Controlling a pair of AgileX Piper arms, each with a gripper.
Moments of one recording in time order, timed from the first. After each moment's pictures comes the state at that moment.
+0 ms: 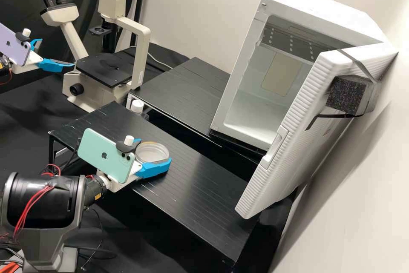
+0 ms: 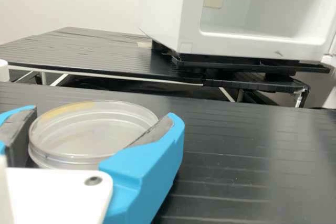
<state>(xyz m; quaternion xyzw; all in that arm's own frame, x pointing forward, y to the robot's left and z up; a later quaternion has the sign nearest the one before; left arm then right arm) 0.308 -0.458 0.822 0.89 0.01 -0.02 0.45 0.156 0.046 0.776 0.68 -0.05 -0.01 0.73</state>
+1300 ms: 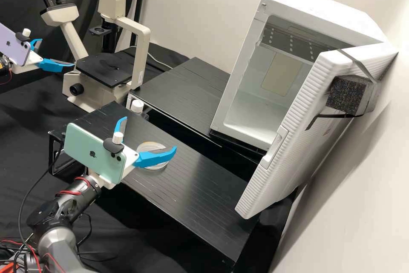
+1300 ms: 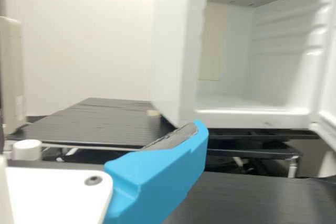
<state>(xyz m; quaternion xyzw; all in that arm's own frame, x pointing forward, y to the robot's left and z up) 0.308 -0.458 0.822 0.89 0.01 -0.02 0.45 0.112 0.075 0.819 0.70 0.01 0.10 0.71</state>
